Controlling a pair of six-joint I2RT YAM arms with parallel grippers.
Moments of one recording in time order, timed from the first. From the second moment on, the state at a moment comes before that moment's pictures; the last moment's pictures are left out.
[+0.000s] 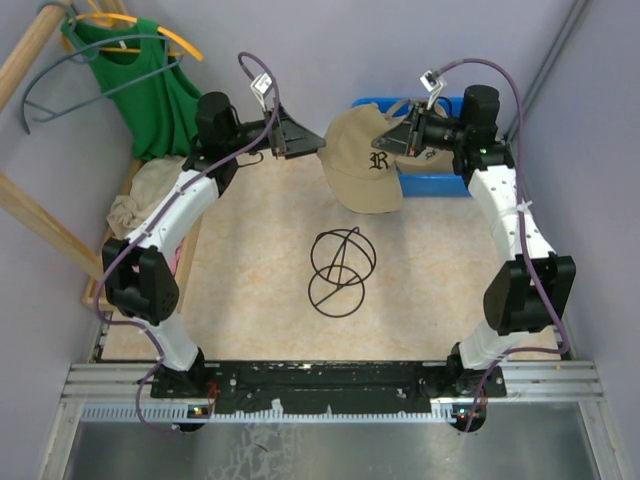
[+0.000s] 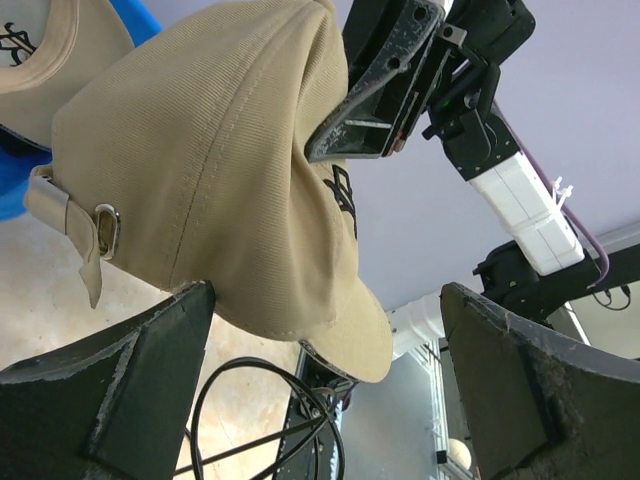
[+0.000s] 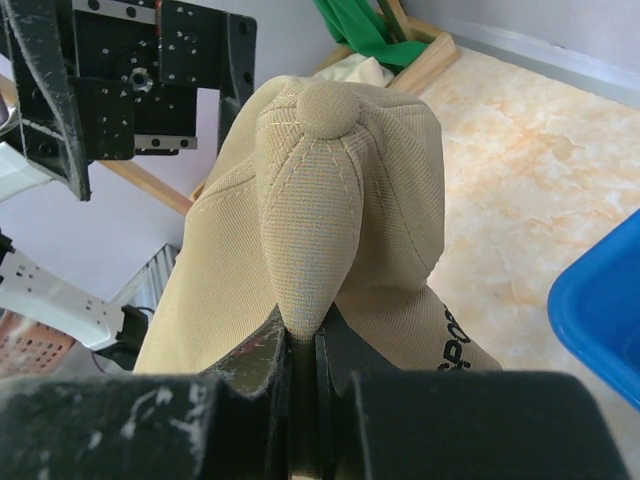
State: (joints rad) left arm -0.34 1.76 1.60 0.25 1.01 -0.95; right arm 0.09 1.61 1.57 -0.16 -1.04 0.39
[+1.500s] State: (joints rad) left arm -0.41 1.75 1.62 0.37 0.86 -0.86; right arm 0.16 1.47 1.50 -0.24 -0.83 0.49
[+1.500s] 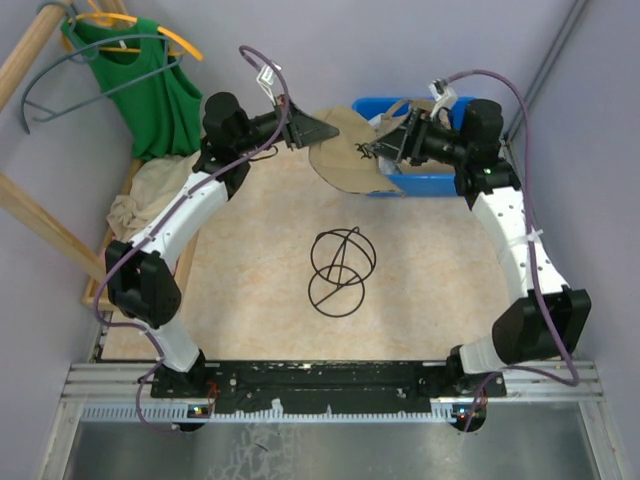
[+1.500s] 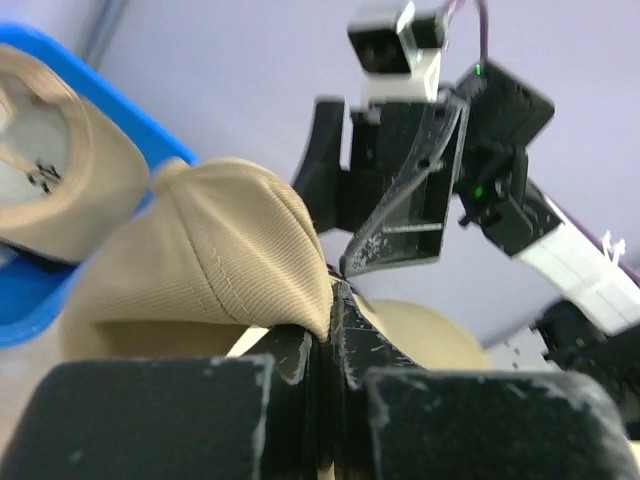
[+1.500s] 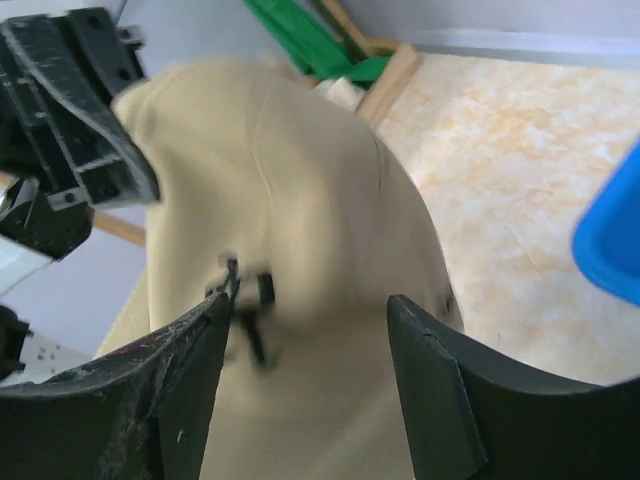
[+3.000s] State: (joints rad) left arm -0.40 1.64 1.54 0.51 0.60 -0.78; right arm 0.15 1.58 1.20 0.49 -0.76 1.59
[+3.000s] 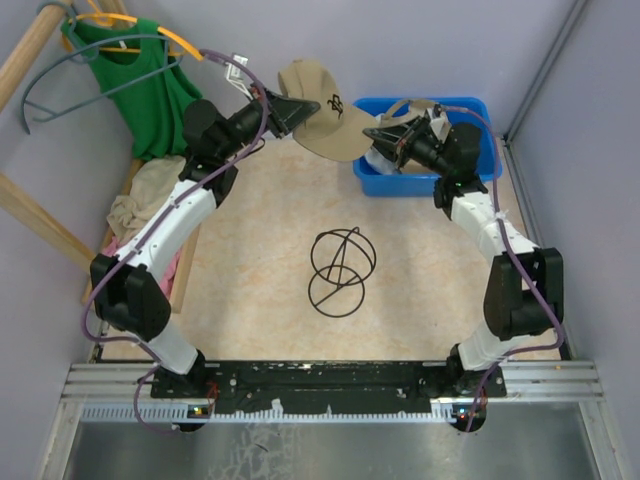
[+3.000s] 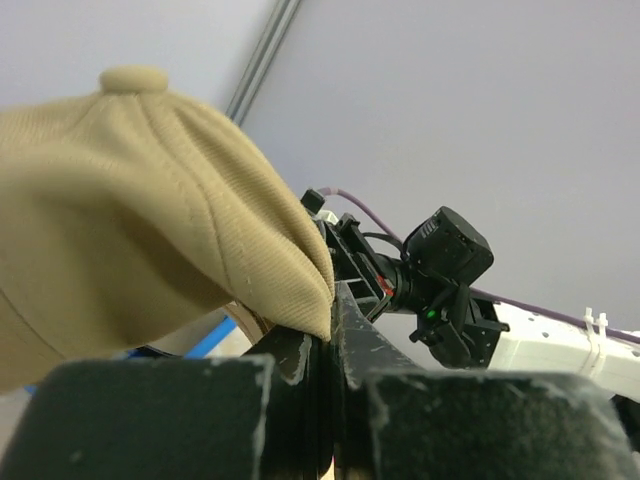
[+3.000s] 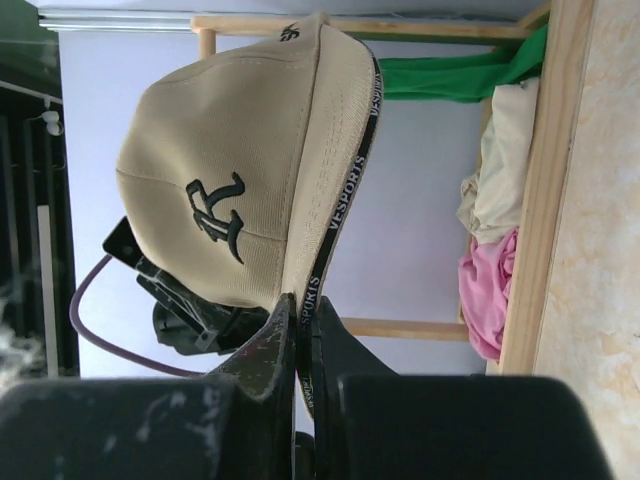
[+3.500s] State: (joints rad) left arm -0.04 1.43 1.47 0.05 0.36 -0.71; right arm 0.17 1.56 1.28 0.31 -0.86 1.44
